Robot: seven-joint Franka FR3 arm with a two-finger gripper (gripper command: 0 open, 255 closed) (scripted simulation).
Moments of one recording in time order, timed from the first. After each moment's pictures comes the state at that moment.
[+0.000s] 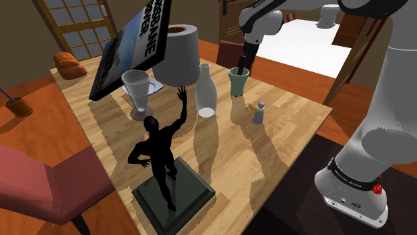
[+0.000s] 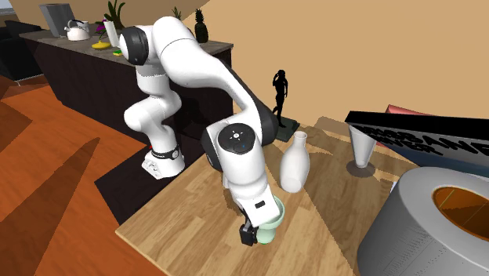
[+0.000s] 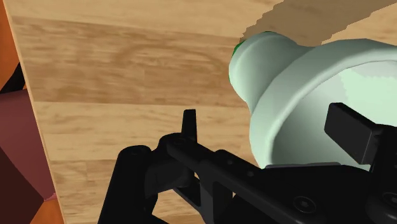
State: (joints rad) arm -0.06 0.28 -0.37 -1.88 0.34 2.15 -0.71
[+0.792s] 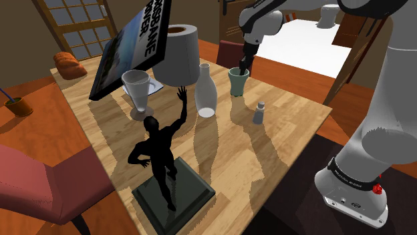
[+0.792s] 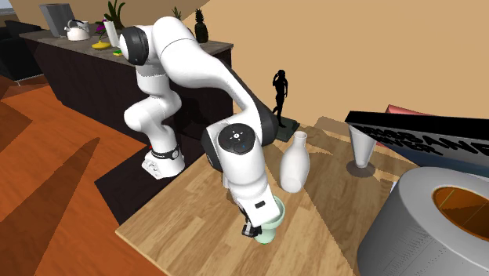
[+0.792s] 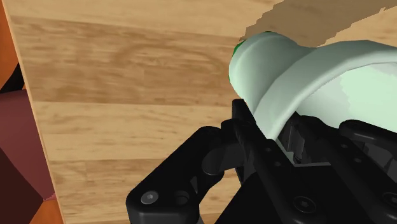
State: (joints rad) arm -0.06 0.28 -0.37 -1.89 0.35 2.15 -0.71
